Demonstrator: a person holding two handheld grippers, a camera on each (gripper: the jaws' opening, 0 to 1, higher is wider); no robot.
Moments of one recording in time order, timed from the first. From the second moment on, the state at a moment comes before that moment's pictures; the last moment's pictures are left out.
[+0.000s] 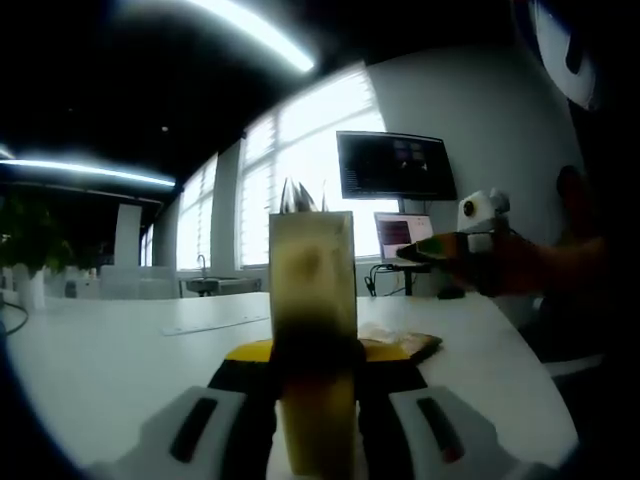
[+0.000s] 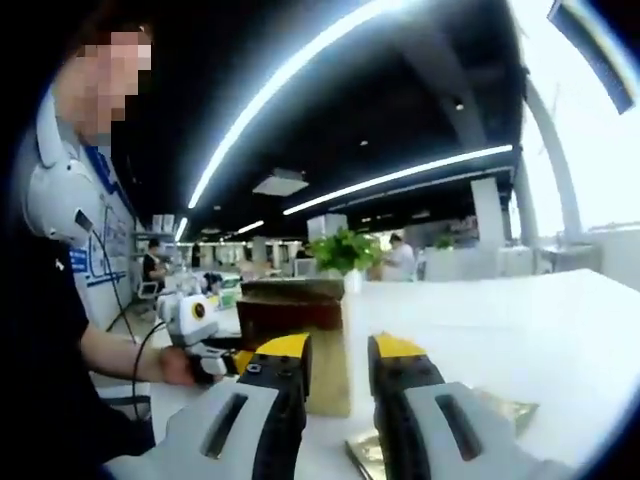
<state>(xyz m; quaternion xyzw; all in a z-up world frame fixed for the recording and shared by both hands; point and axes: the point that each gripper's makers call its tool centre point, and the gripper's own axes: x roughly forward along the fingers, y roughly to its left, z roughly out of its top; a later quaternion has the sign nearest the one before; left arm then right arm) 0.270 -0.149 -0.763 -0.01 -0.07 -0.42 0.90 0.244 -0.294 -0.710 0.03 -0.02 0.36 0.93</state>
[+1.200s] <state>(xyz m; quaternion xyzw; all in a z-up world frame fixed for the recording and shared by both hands) 0.270 -0.149 -0.763 -0.01 -0.07 -0.42 0.90 0.236 -0.281 -0.679 -0.03 -0.03 0.38 0.93</state>
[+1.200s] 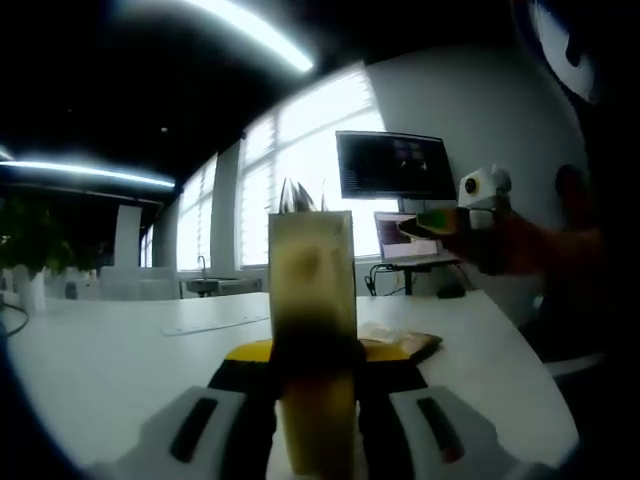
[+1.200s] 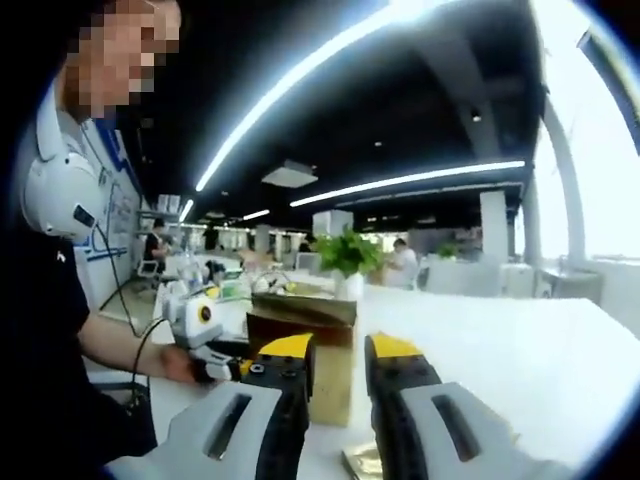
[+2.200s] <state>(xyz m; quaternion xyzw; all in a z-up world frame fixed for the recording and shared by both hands) 0.271 -0.148 -0.764 0.00 -0.07 -0.42 0.91 0.245 -0.249 -0.635 -0.21 0.02 0.48 0.85</state>
